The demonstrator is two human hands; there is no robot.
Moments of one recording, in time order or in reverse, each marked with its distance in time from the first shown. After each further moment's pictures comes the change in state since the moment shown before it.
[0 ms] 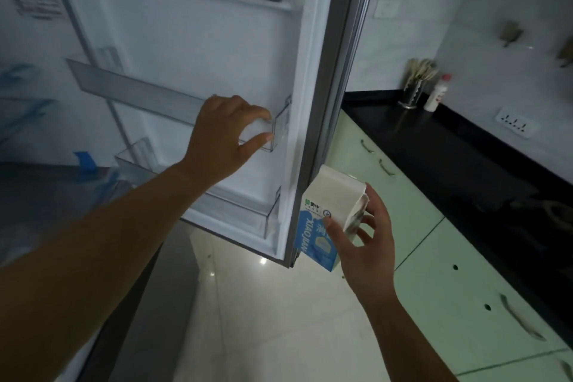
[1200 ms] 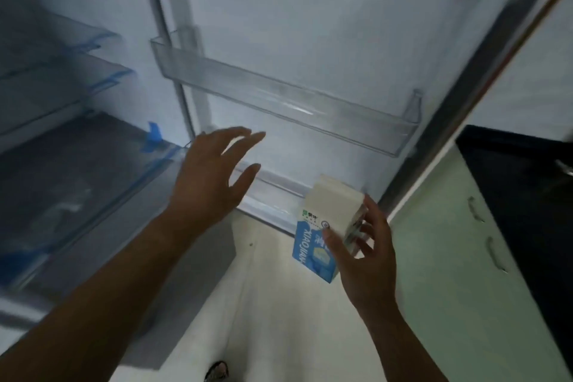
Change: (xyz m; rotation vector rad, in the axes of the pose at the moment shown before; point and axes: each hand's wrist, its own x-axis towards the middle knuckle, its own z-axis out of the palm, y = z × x) left_hand -0.009 -0.055 0.051 0.264 0.032 -0.500; right_hand 0.174 0.058 0.094 0.169 -0.562 -0.084
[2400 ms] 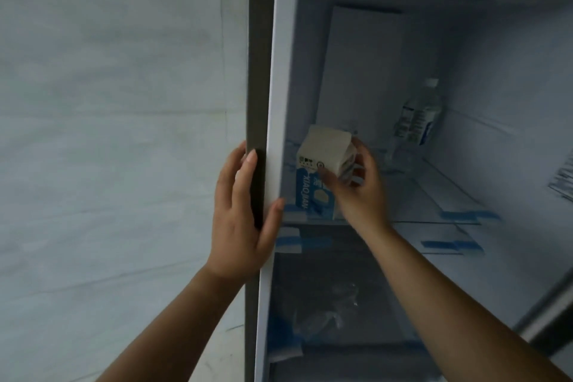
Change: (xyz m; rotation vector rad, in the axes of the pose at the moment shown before) left_hand -0.118 -0.215 -0.269 0.553 0.870 -0.429; right_hand 0.055 -0.221 0.521 0.440 -0.962 -0.496
